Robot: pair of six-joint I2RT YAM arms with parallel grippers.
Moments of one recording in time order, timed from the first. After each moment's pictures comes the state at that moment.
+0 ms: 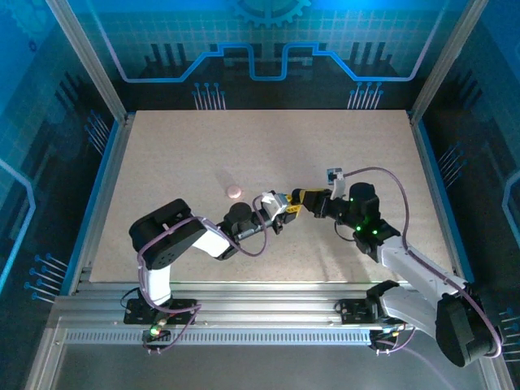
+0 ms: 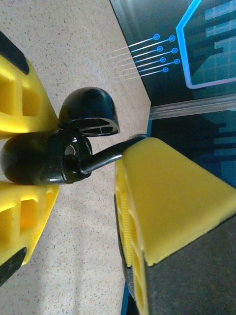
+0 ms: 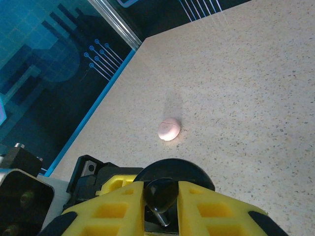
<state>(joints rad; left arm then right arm) -0.81 1.89 0.62 1.29 0.20 0.04 0.40 1.02 0.48 0.24 -0.40 0.54</state>
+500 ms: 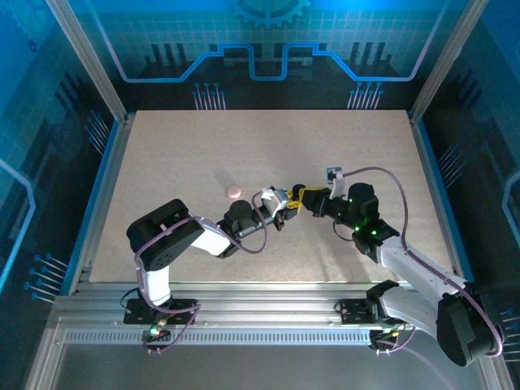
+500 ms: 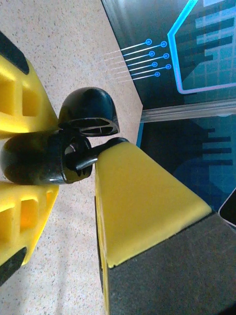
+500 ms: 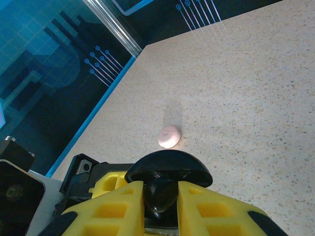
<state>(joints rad) -0.81 1.87 0.65 1.28 0.18 0.01 0.41 1.02 0.48 0.27 -0.37 0.54</state>
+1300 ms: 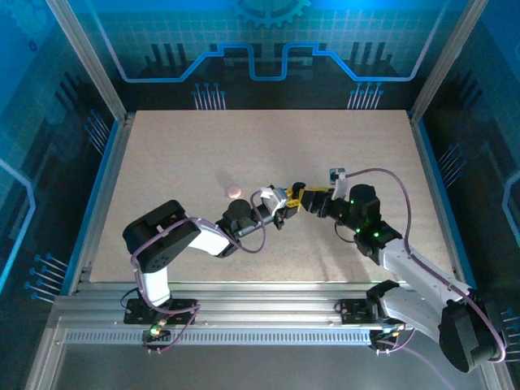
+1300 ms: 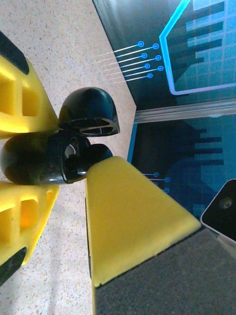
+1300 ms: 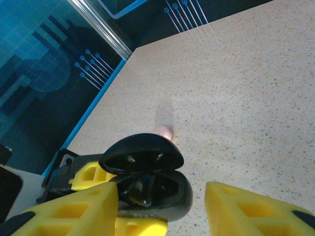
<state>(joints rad) -0.81 1.84 0.65 1.28 0.18 0.02 0.42 0.95 0.48 0.18 -0.32 0.54</state>
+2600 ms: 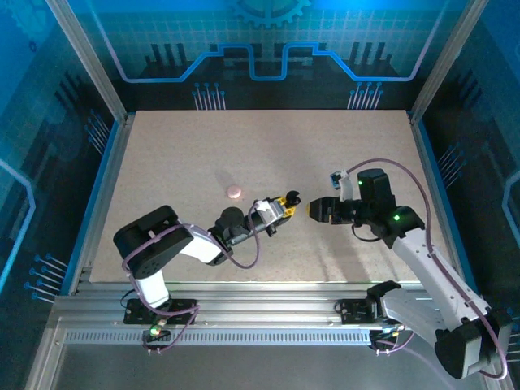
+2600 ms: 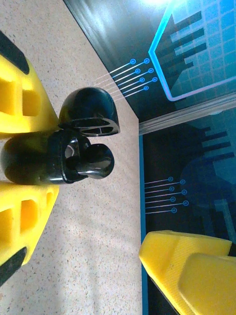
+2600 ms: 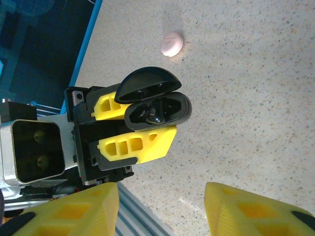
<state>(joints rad) -0.82 1.76 0.52 1.28 0.15 0.23 0.33 0.95 0.81 -0.61 -0.59 0.44</state>
